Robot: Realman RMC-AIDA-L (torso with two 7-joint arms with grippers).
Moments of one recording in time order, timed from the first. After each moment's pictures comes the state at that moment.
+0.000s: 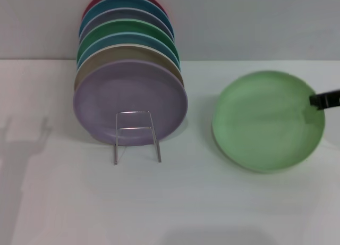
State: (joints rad) left arm -0.30 -2.07 -0.77 -0.27 2.12 1.69 -0.12; right arm 0.42 2.08 2.00 1.36 -2.63 1.13 -0.50
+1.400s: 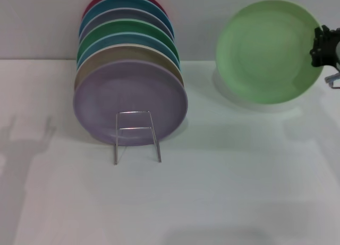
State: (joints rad) left arm -0.31 -2.07 -0.77 -0.27 2.13 1.69 -0.12; right arm 0.18 2.08 1.52 1.26 -2.63 0.00 -0.61
